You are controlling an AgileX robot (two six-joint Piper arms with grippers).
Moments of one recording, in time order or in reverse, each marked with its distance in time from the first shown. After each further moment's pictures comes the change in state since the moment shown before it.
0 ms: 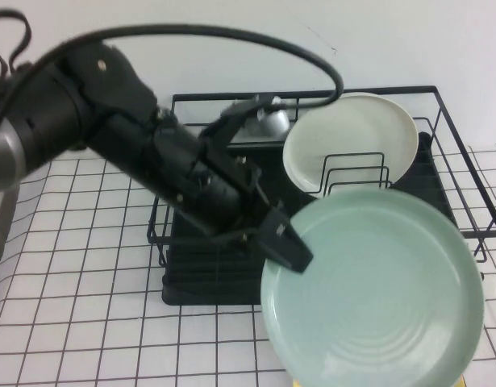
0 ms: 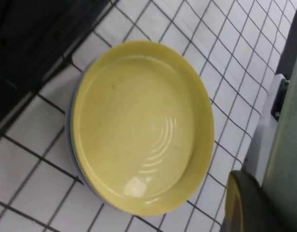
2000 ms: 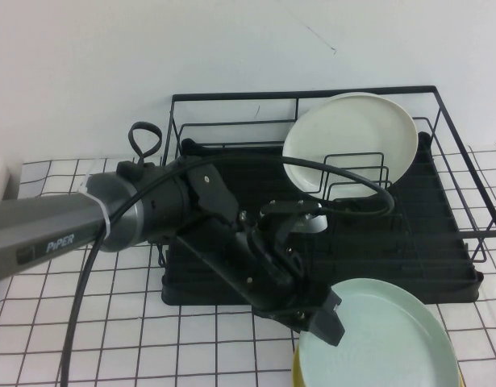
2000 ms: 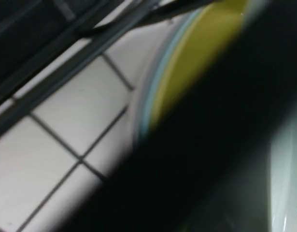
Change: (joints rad) right arm 0.000 0.000 0.000 0.000 0.000 0.000; left arm -0.158 0.198 0.160 0.021 -0.322 -0.103
